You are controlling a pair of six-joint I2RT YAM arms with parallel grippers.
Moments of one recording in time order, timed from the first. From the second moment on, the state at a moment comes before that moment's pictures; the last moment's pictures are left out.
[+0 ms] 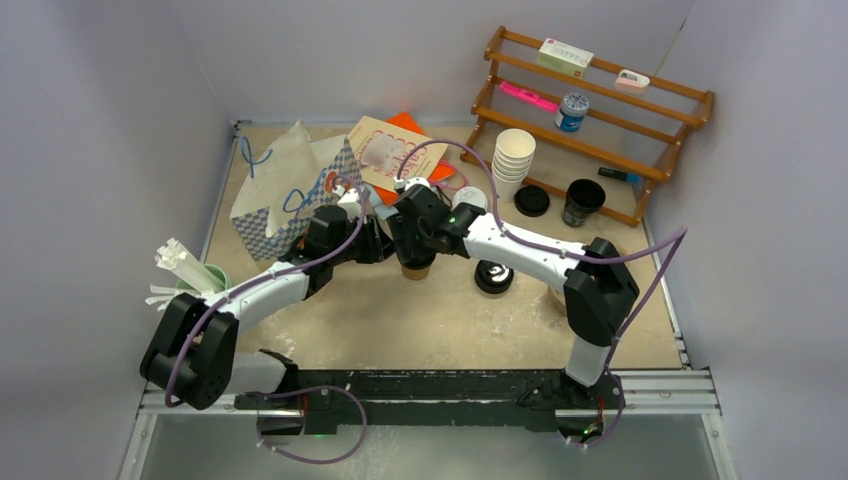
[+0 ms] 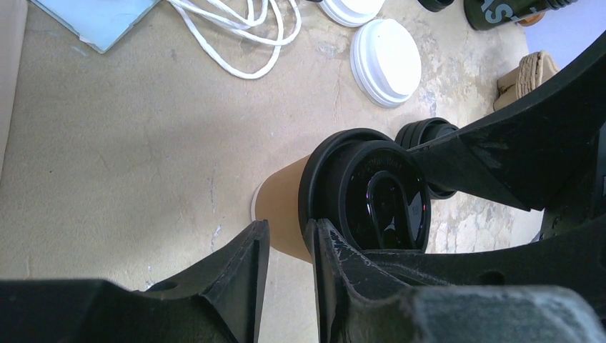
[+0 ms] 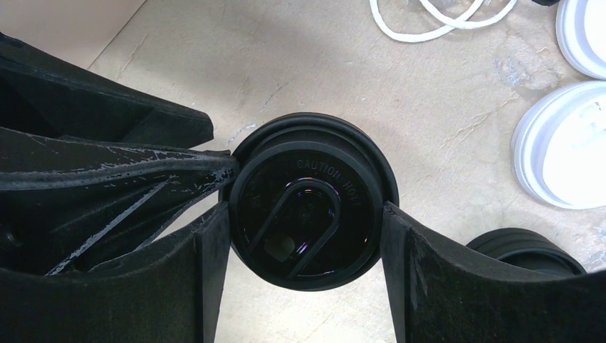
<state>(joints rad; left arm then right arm) -0.45 1.31 0.62 0.19 0.27 -0.54 0.90 1.79 1.42 -0.59 0.18 0.44</state>
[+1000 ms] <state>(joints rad) -0.45 1.34 0.63 0.19 0.28 -0.53 0.90 1.81 1.52 -0.71 0.14 0.45</state>
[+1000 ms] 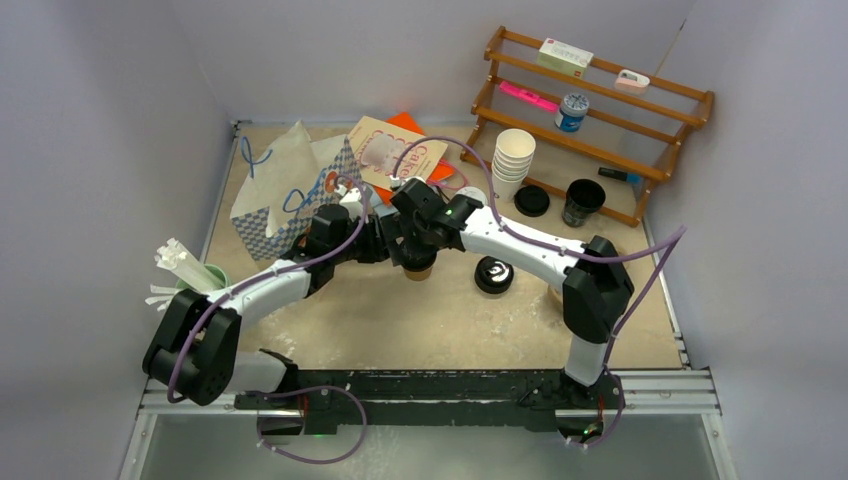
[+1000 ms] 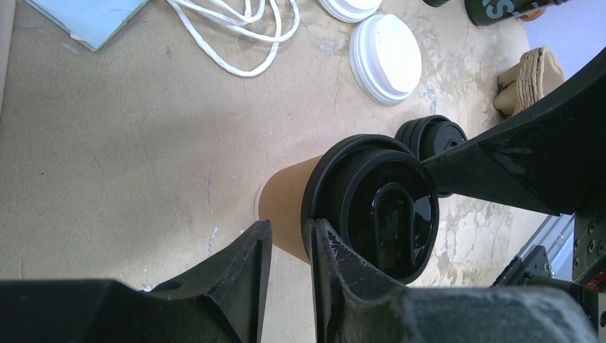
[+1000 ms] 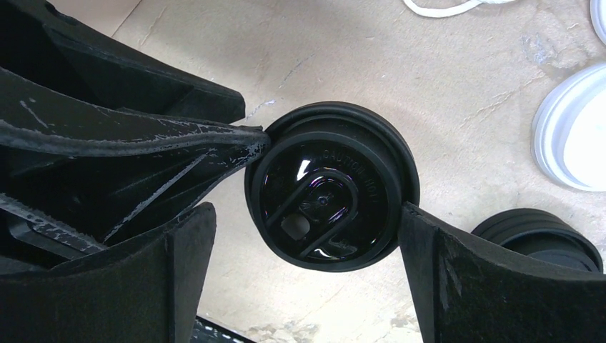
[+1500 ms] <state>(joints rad) -0.45 1.34 0.64 0.16 0.29 -0.53 0.91 1.81 1.52 -0.72 0.18 0.48</state>
